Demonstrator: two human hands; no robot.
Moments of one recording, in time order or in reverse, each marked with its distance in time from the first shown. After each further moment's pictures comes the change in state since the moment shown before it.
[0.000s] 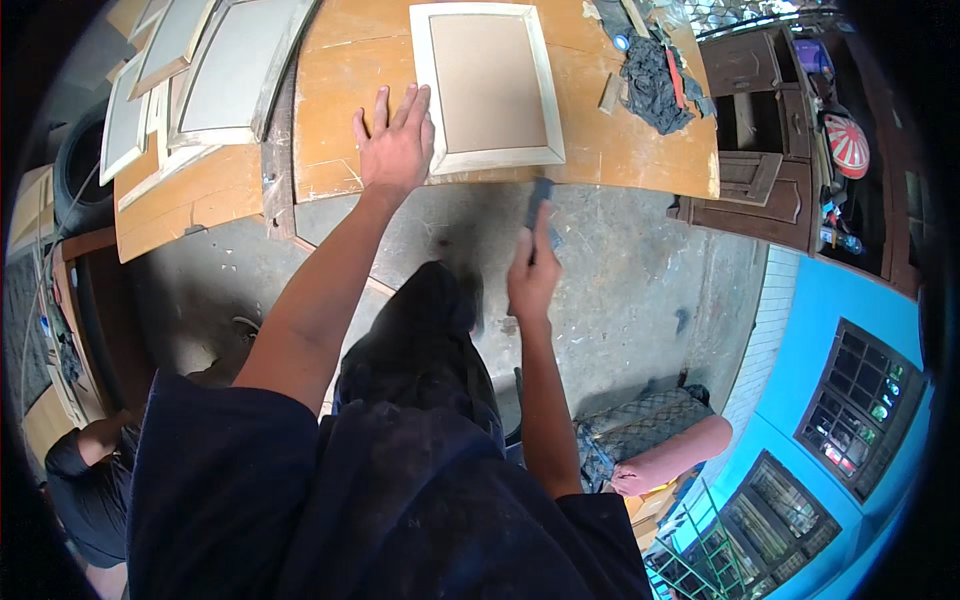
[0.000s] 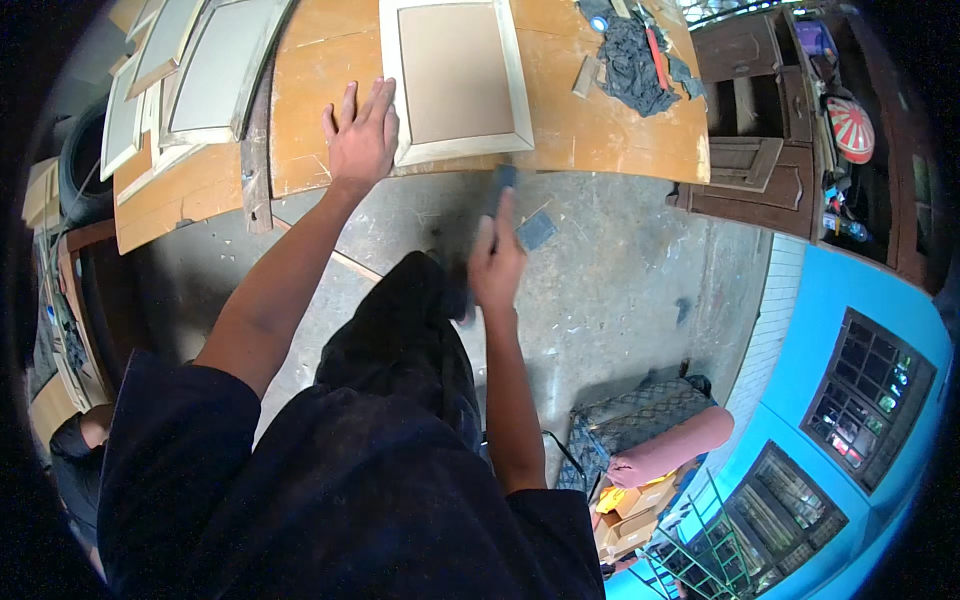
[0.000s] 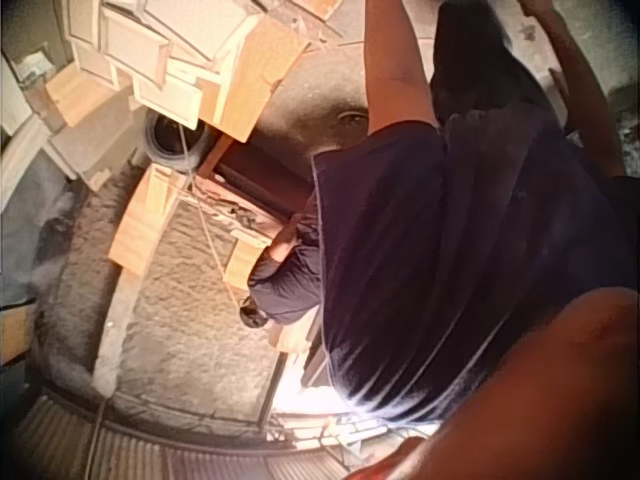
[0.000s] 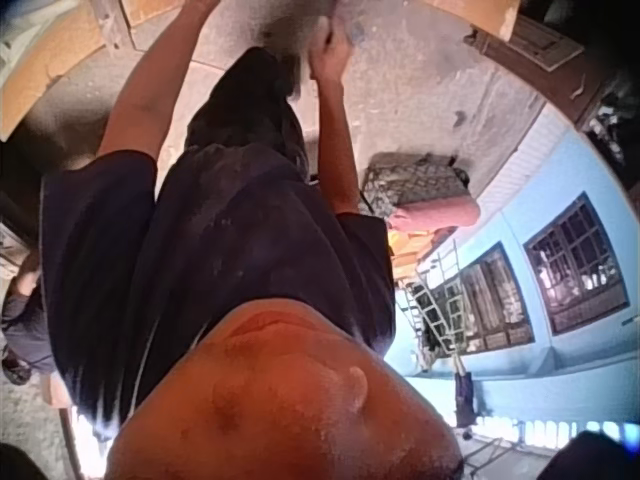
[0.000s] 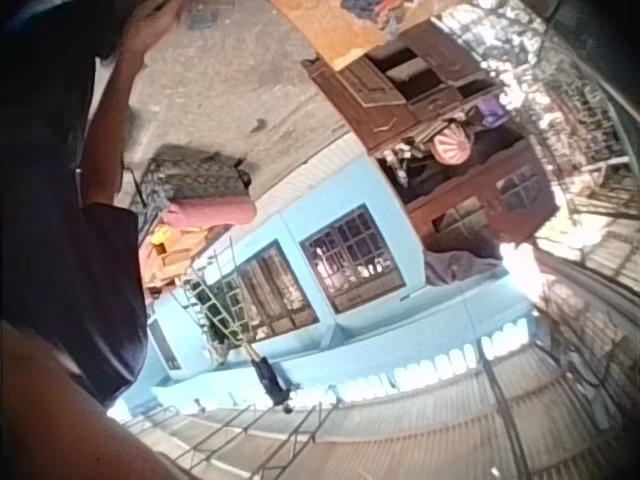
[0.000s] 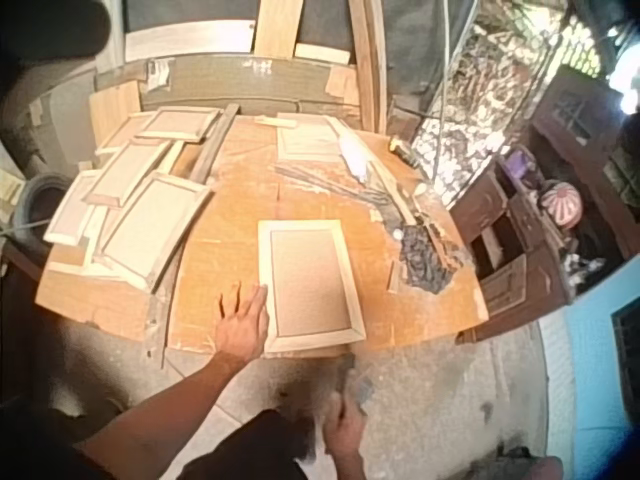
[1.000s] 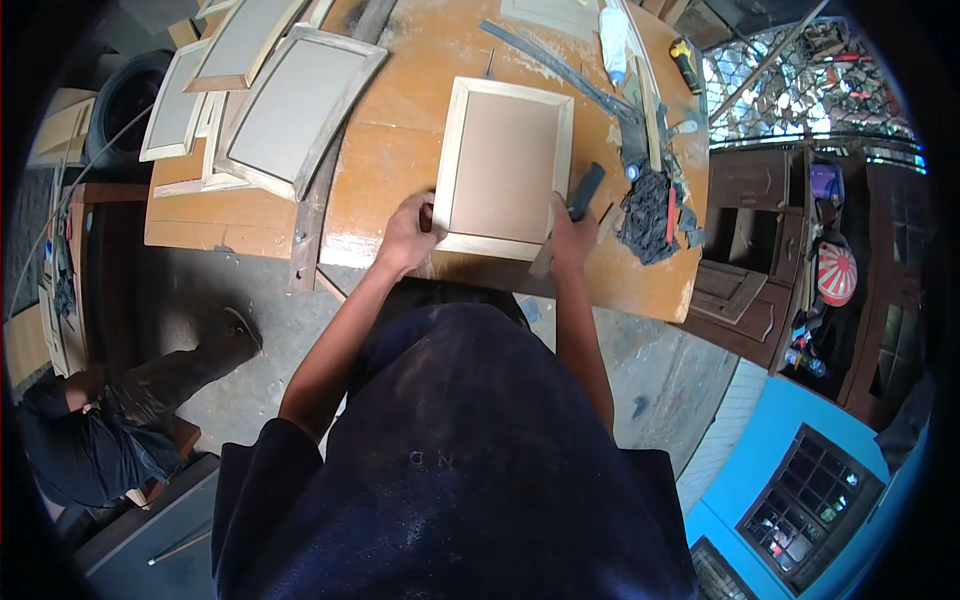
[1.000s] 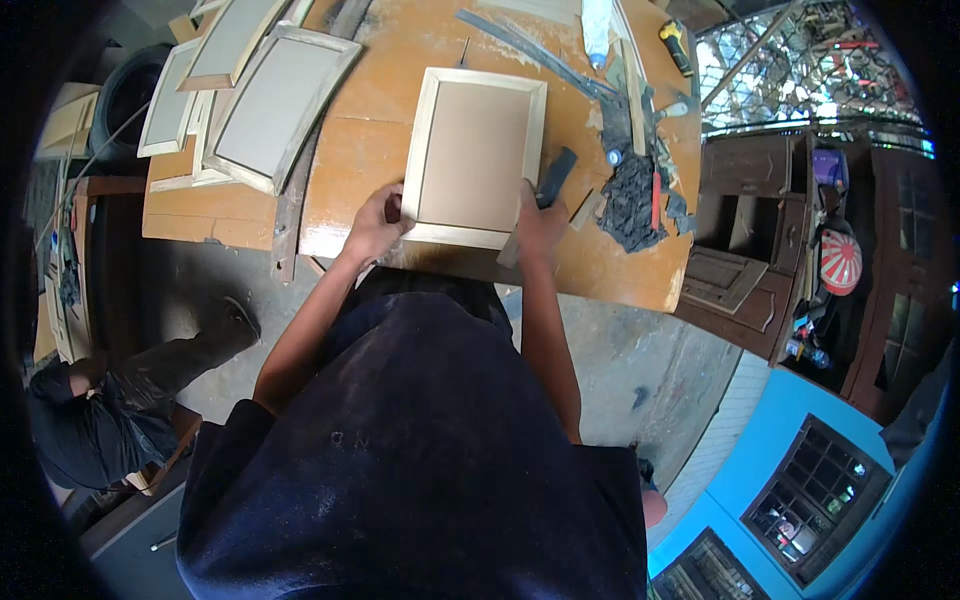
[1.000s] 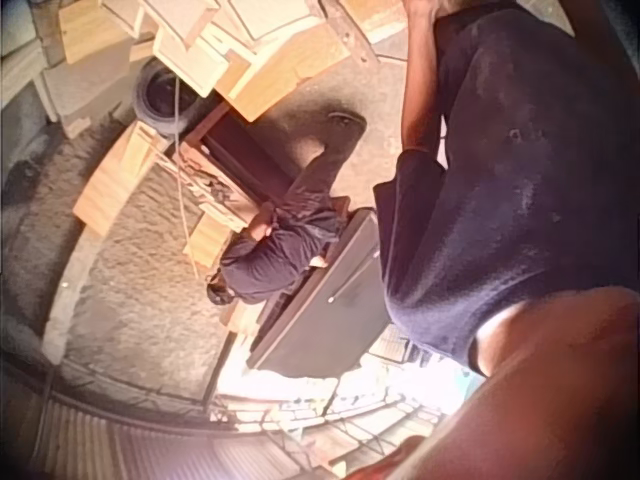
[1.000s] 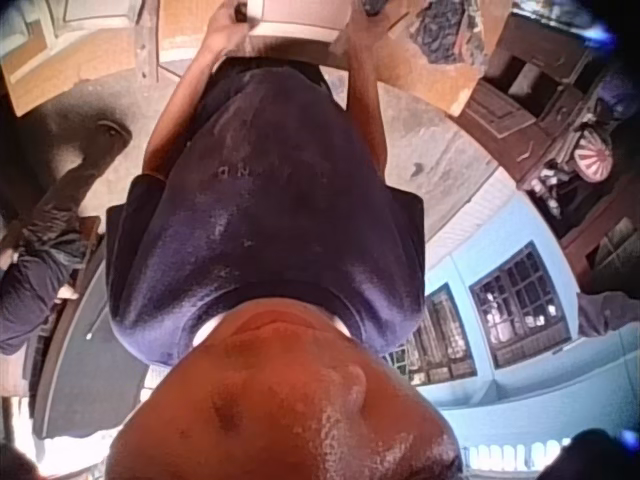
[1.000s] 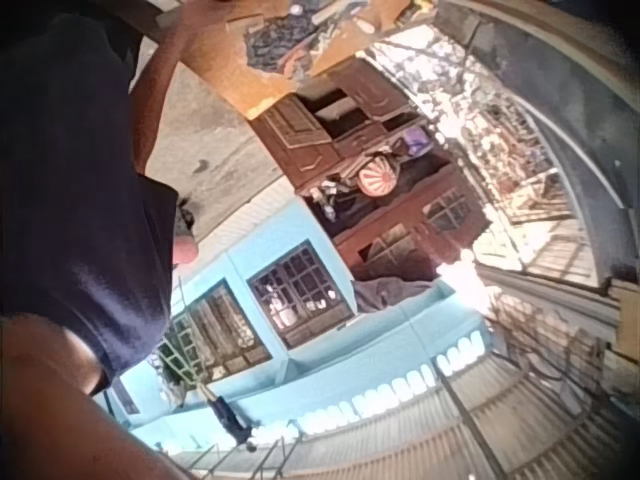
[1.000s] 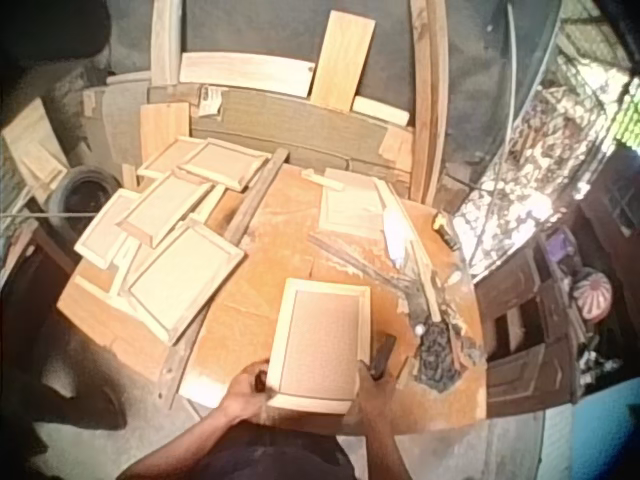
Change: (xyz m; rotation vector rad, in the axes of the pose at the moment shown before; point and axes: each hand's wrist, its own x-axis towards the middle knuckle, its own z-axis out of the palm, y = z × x) left_hand 0.028 0.001 -0.046 -0.894 -0.301 -0.528; right_hand 0.248 0.024 0.034 -0.010 -0.073 0.374
